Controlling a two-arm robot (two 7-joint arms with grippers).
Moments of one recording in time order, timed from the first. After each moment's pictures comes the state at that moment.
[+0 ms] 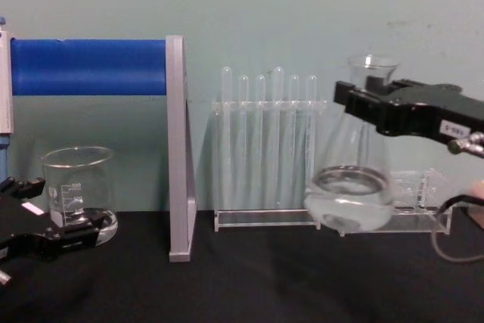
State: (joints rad) left arm -0.20 0.60 0.45 -1.41 -0.25 -0.12 0.03; right arm 0.23 0.36 -0.34 -1.61 0.37 -0.01 0.29
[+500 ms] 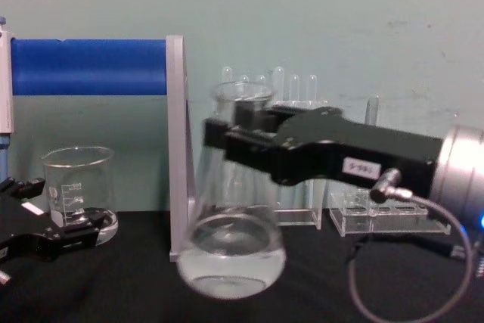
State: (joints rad) left arm -0.20 0.60 0.45 -1.41 -0.25 -0.12 0.03; right arm 0.29 0.37 -0.49 -1.59 0.40 -0.01 0.57
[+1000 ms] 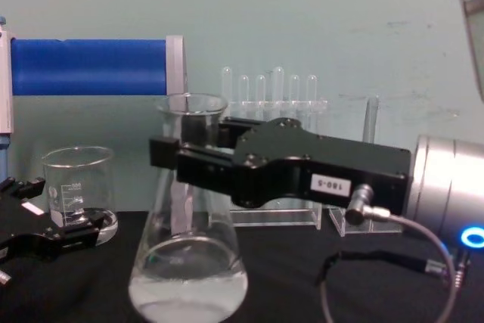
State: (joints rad) left arm -0.20 0.60 0.45 -1.41 -0.25 -0.12 0.03; right arm 0.33 0.39 -0.59 -1.58 0.45 -0.03 0.66
